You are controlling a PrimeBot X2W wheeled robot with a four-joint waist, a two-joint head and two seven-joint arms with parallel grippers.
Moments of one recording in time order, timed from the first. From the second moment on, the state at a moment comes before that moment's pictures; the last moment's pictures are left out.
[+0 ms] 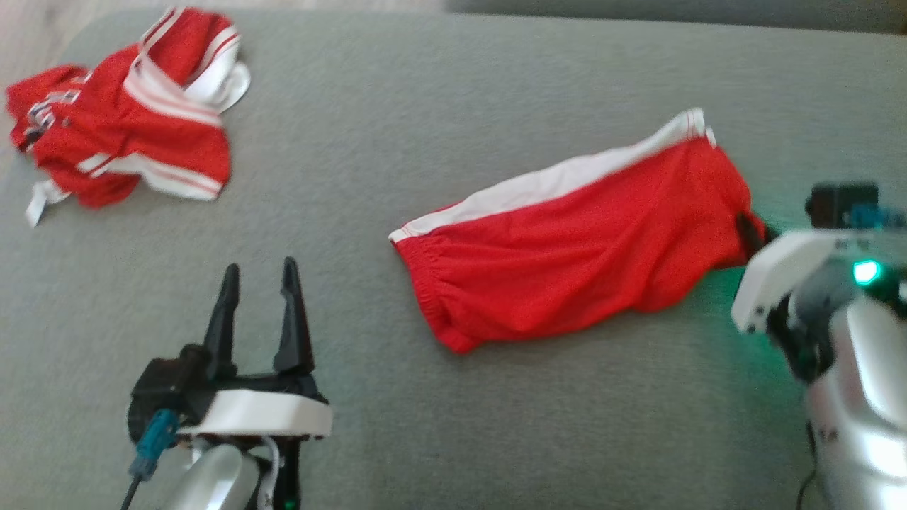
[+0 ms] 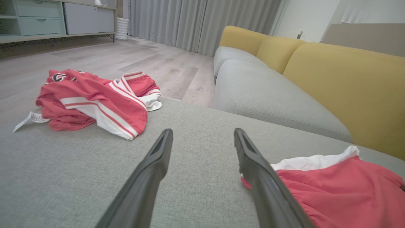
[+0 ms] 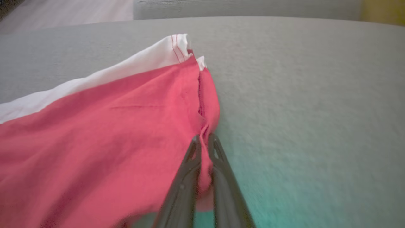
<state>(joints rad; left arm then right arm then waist) -0.15 0.29 -0.50 0.05 -0.66 0.29 -0.25 -0.45 -0.19 0.00 0.55 0.20 0.13 0.34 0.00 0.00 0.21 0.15</state>
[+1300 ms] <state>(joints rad) -0.04 0.29 -0.58 0.06 -0.66 0.29 -0.23 -0.30 -0.05 0.35 0.41 0.35 0.13 0.23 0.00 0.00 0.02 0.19</state>
